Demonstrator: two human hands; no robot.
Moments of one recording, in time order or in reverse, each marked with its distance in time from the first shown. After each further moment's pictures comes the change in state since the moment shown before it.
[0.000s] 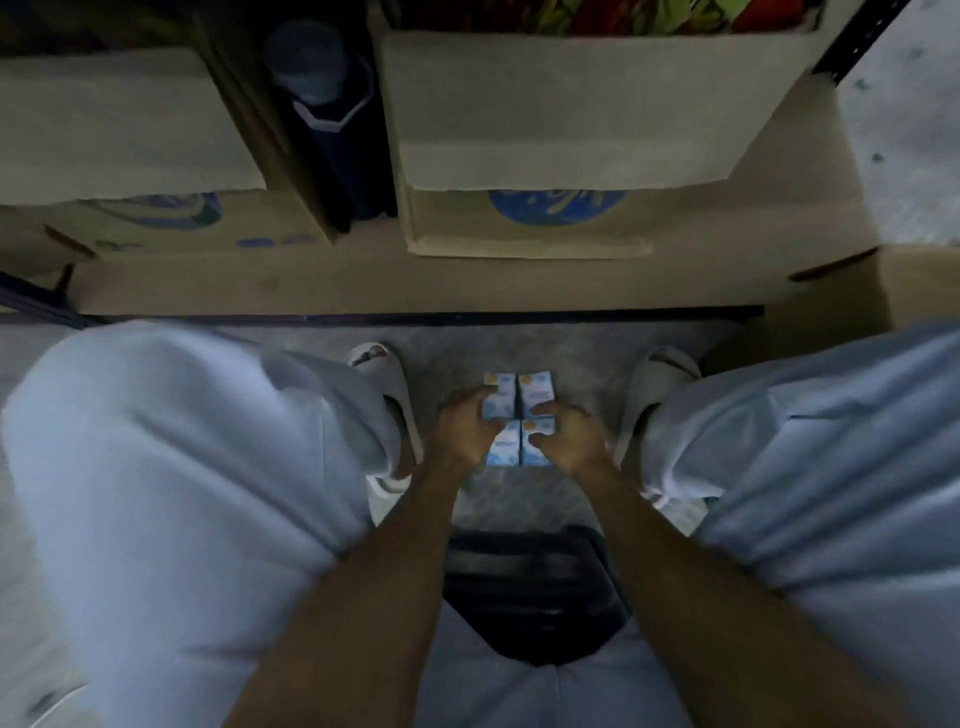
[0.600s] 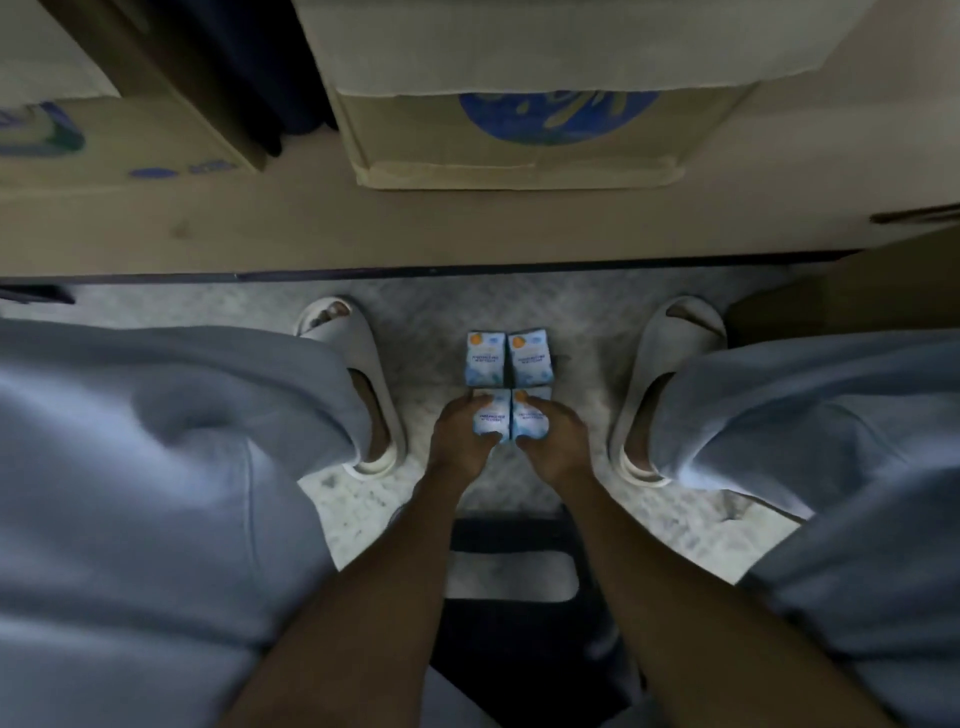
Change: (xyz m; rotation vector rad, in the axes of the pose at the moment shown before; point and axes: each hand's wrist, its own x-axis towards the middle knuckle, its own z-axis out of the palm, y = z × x) left_hand 0.019 -0.041 0.073 -0.266 -0.017 -0.212; right_hand 0.025 0.047 0.062 0.178 -0.022 0.200
